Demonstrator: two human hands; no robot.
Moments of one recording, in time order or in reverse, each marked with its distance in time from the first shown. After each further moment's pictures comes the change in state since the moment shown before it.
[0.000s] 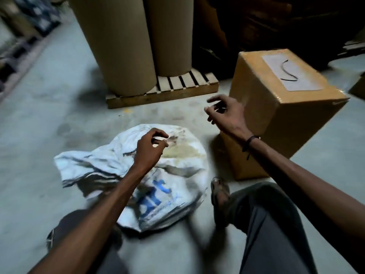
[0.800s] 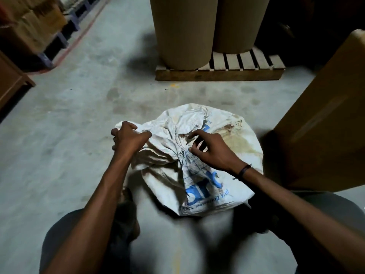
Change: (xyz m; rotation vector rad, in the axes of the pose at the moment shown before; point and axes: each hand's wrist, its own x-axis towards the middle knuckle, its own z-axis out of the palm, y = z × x) left_hand 0.003 -0.114 -0.193 0.299 0.385 -0.667; right_hand -0.059 -0.005 0.236 -0.048 -0.665 -0.254
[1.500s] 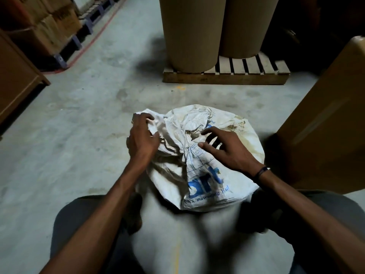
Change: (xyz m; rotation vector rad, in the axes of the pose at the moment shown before) left_hand -0.062 0.001 0.004 -0.001 0.221 0.503; right_hand -0.035 -0.002 -0.031 -0.031 0.080 -0.067
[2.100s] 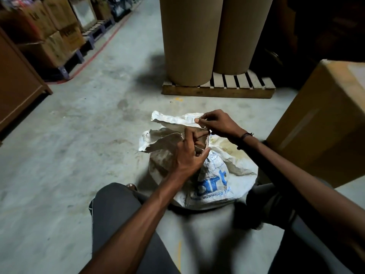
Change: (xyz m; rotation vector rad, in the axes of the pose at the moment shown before) left_hand -0.098 0.070 -0.009 -0.341 -0.061 0.445; right_hand 0.041 -0.090 -0.025 0.152 -0.030 0.326
